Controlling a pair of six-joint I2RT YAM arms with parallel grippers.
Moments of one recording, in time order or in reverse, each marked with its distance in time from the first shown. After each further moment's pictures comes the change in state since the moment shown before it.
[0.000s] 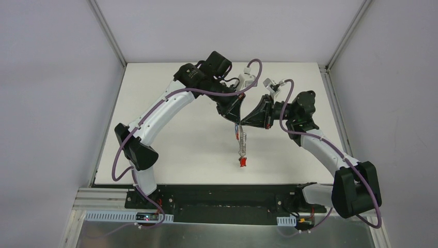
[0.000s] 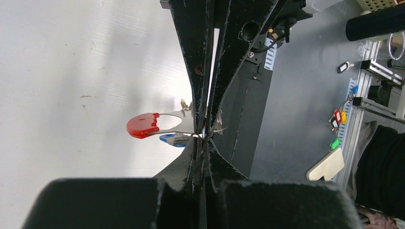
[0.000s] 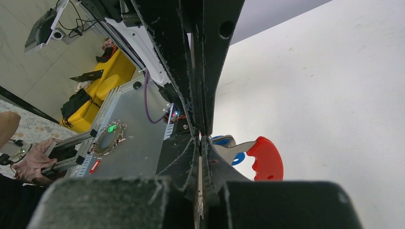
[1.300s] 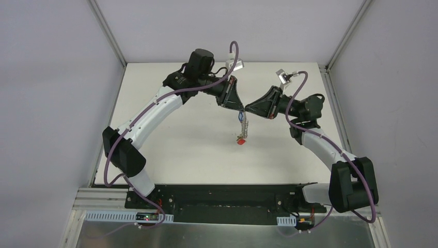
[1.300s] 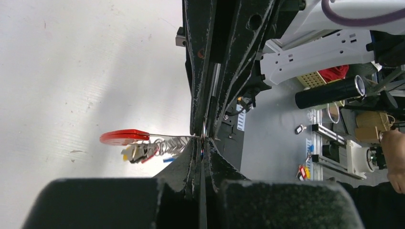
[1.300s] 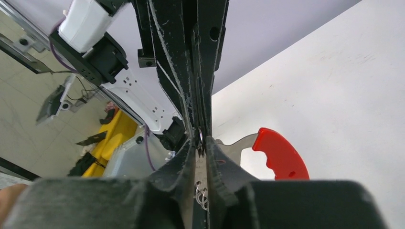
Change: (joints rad) left arm 0.122 -0.166 -0.386 0.650 0.217 -0.377; right arm -0.073 0.043 -0.021 0.322 0.173 0.375
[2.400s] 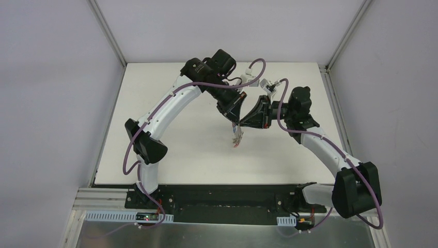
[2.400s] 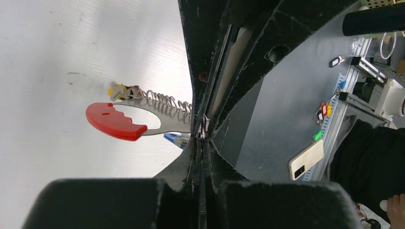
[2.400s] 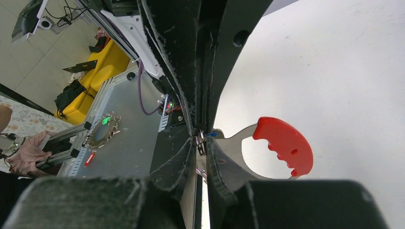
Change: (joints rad) left arm -0.116 0.289 0.558 -0.832 -0.231 0.364; right arm 0.087 -0.042 0.082 -0.594 -0.172 -0.584
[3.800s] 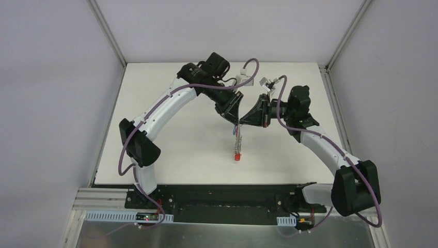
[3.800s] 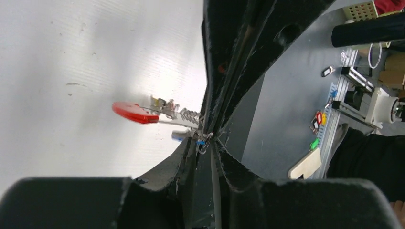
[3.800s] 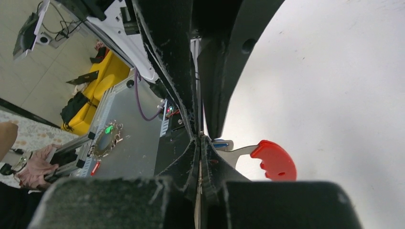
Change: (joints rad) left arm 0.039 -0.055 -0.176 0.139 0.059 -0.002; right arm -0.003 0.016 0.013 -0.050 0.025 0.005
